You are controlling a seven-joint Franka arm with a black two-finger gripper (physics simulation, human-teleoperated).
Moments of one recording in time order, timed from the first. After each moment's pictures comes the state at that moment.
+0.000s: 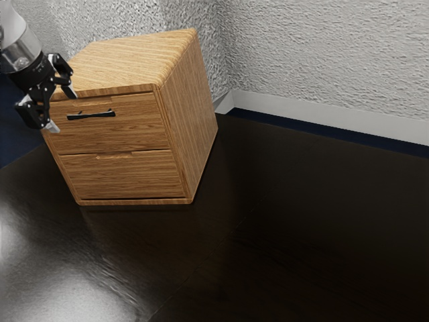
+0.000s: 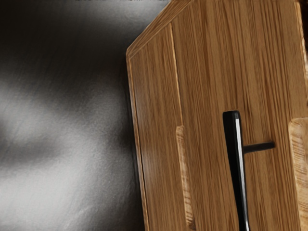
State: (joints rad) arm 0.07 -0.11 0.35 -1.54 0.09 1.80 -1.54
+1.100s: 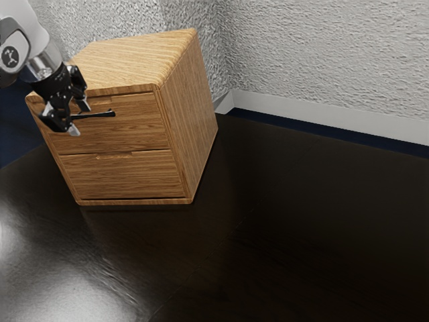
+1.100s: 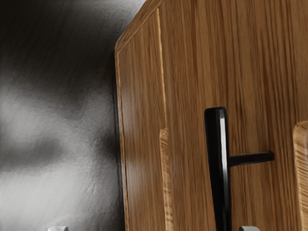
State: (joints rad) arm 0.08 -0.02 0.35 -1.53 0.08 1.85 -1.58
